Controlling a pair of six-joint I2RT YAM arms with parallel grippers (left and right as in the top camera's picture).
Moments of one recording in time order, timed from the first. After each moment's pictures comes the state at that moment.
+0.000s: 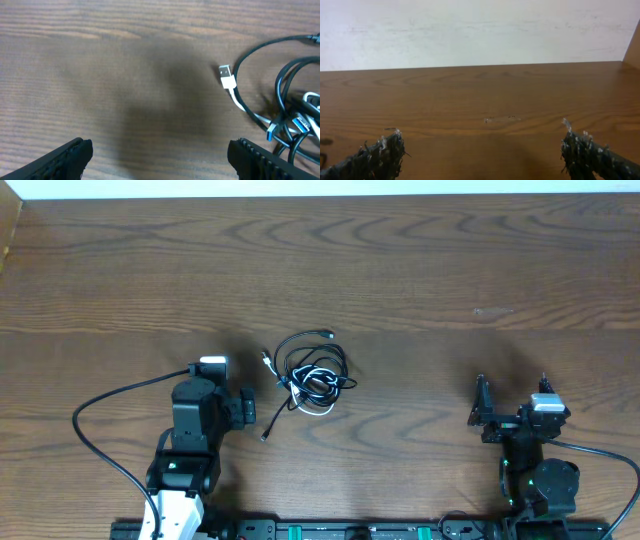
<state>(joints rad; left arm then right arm) -0.08 0.83 0.35 -0.27 -0.09 -0.05 0.05 0.01 0.01 -0.07 0.06 0.06</state>
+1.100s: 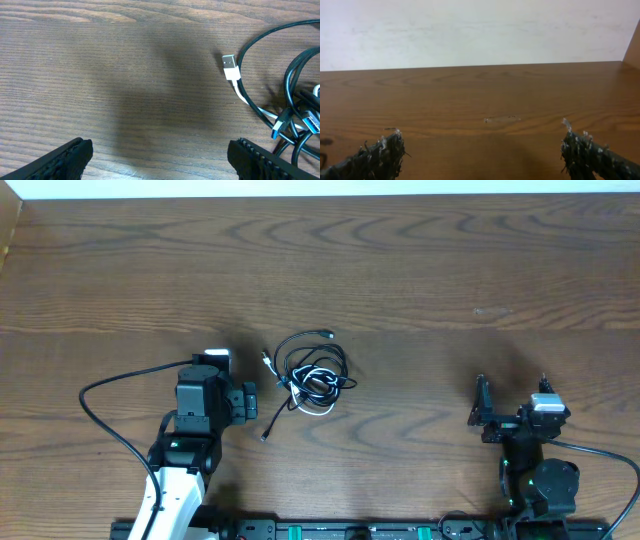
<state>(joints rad) -0.08 0.97 0.43 -0.31 -0.08 -0.06 0.05 0.01 0.01 -0.07 0.06 0.06</state>
